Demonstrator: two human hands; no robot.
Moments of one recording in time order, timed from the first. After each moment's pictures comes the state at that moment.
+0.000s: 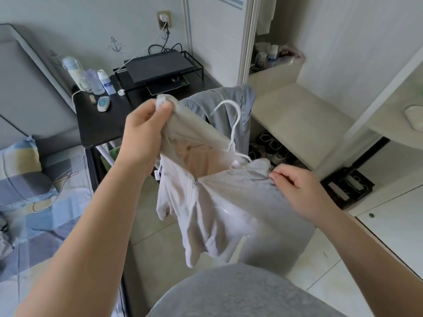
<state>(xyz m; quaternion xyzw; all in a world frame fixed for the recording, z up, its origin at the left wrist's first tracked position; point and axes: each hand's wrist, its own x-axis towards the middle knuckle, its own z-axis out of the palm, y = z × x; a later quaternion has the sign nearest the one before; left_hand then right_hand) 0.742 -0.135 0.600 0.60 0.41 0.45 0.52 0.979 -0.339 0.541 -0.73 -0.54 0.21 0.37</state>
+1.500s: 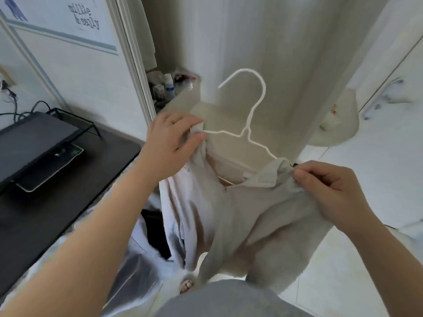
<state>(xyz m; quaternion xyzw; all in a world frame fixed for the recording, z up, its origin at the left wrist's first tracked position) 1.008 0.047 0.607 0.93 0.01 0.25 0.25 1.068 -0.268 0.606 -0.79 -0.27 0.05 0.55</state>
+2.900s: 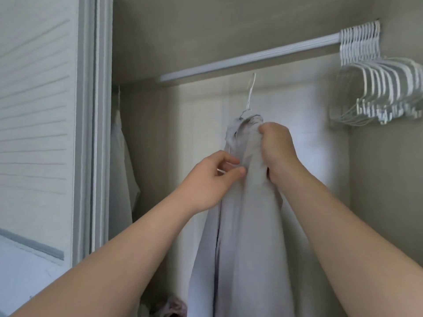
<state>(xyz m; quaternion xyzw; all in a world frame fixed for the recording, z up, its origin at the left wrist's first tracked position) 1.349 0.160 0.949 0.84 -0.11 0.36 0.40 1.432 0.035 1.007 -0.60 -0.27 -0.23 0.71</state>
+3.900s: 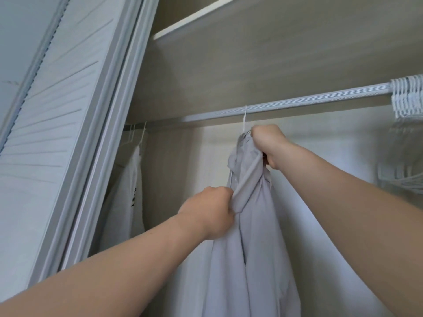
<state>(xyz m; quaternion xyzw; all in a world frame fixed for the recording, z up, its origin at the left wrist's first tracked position) 1.426 0.207 1.008 0.92 0.07 0.39 0.04 1.516 0.107 1.147 -0.67 -0.33 -0.17 0.64</state>
